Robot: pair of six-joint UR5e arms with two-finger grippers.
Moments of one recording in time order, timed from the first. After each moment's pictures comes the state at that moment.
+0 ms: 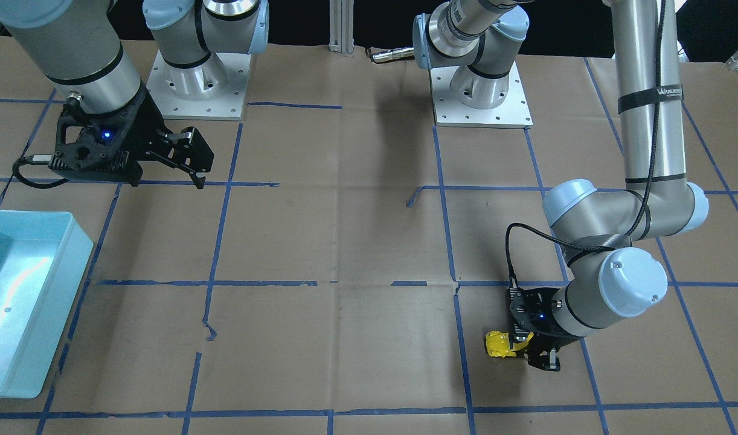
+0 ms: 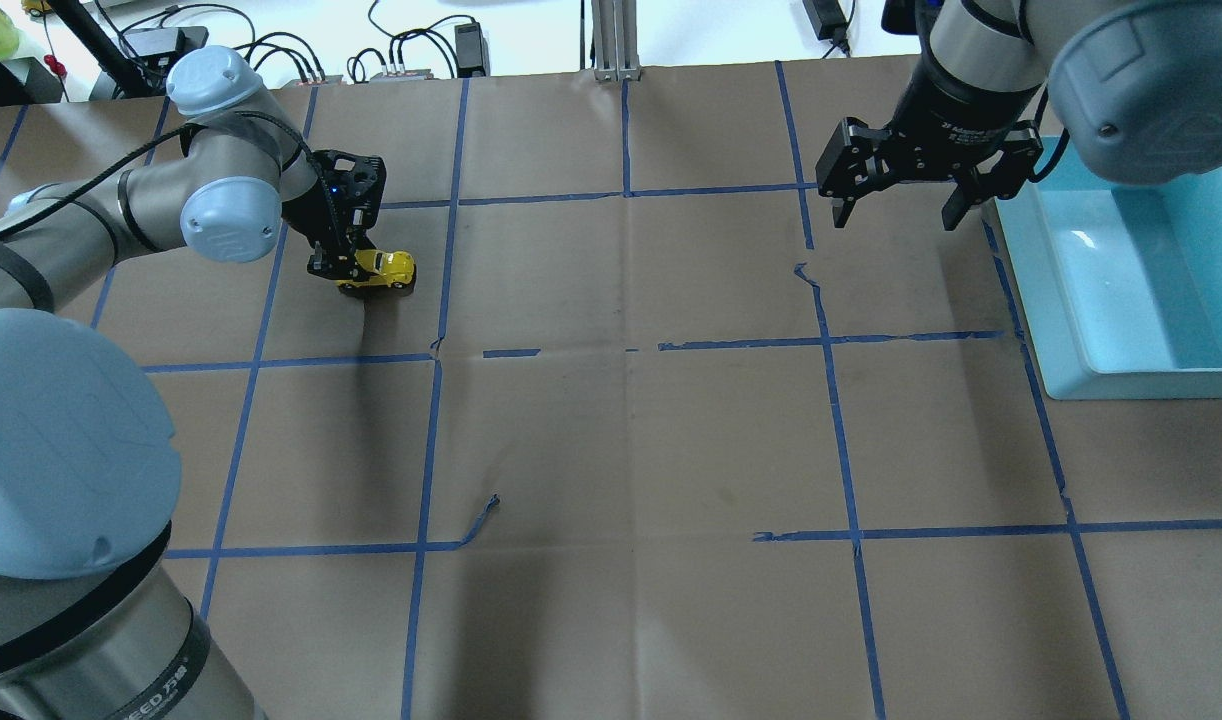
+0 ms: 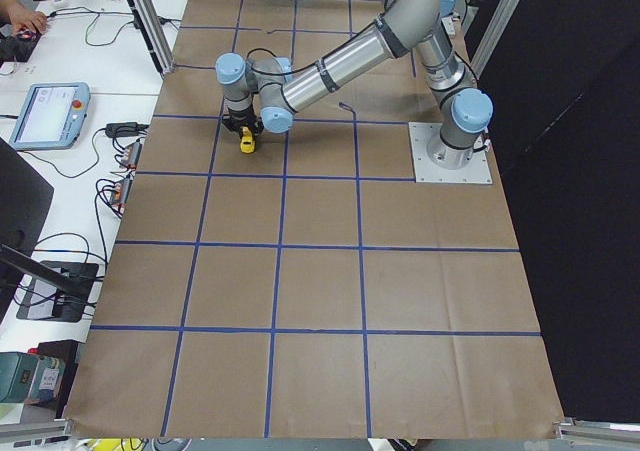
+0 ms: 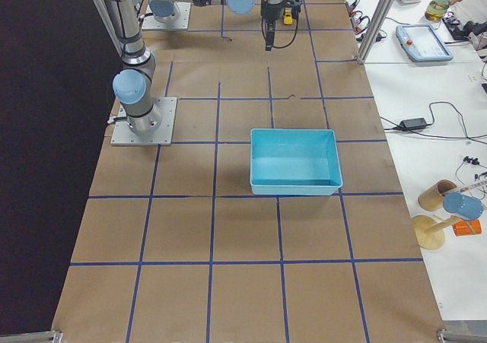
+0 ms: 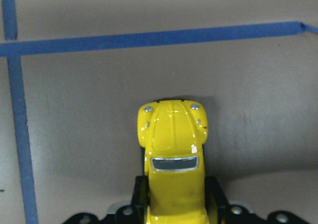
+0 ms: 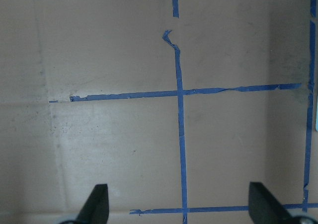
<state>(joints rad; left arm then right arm) -1.38 -2.18 -1.56 -0.98 1.50 1.82 1.57 -1.51 1.58 -1.64 -1.53 0.05</state>
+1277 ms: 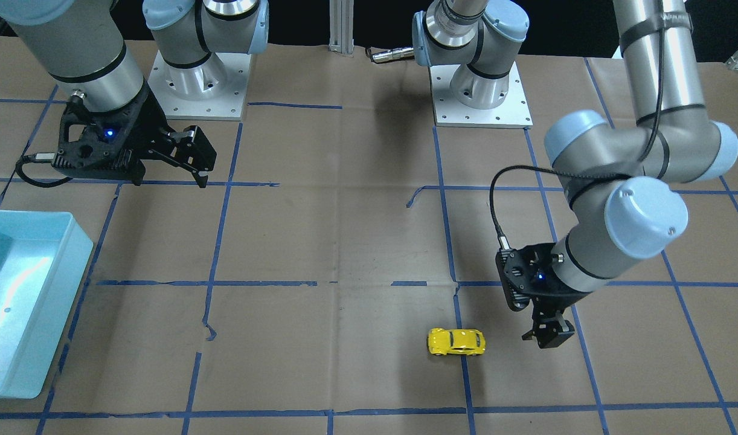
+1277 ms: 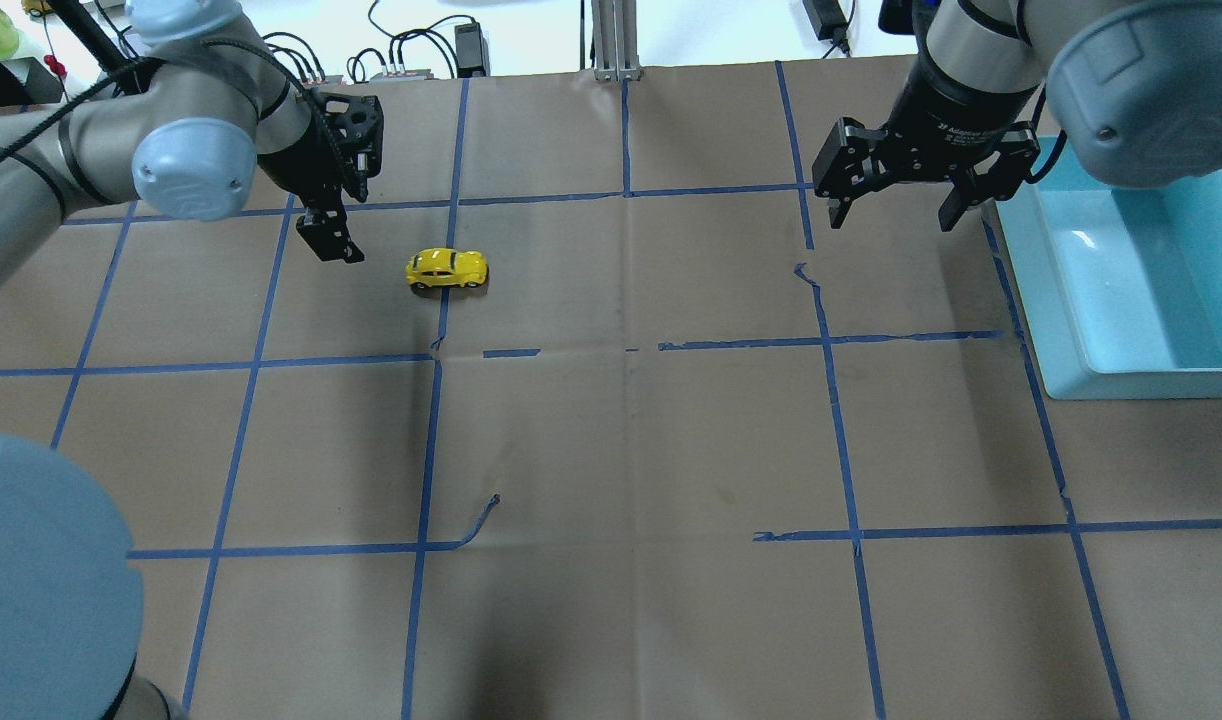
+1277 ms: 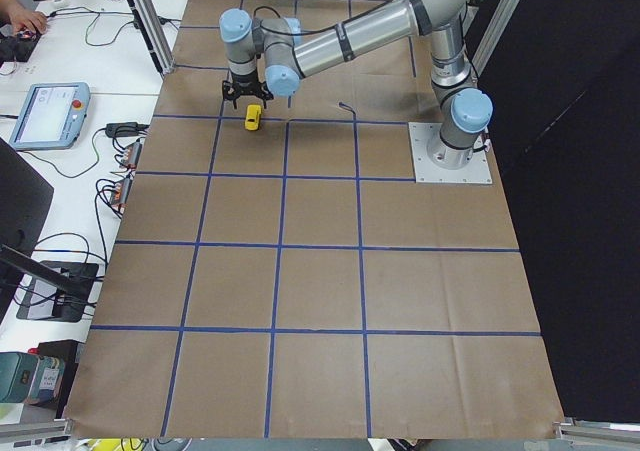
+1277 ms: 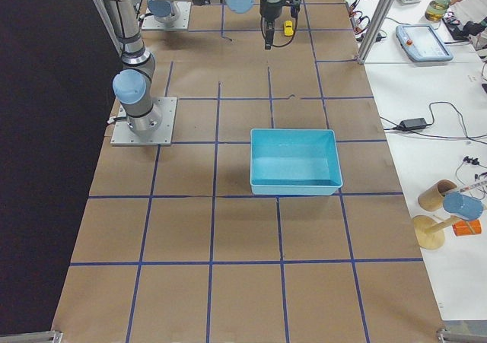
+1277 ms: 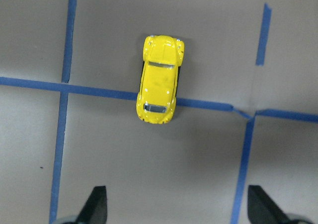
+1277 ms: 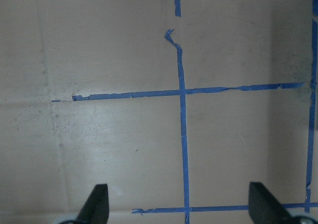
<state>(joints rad) -1.48 -1.94 -1.54 -1.21 1.50 1.49 1.57 -1.51 1.58 -1.64 -1.53 0.06</state>
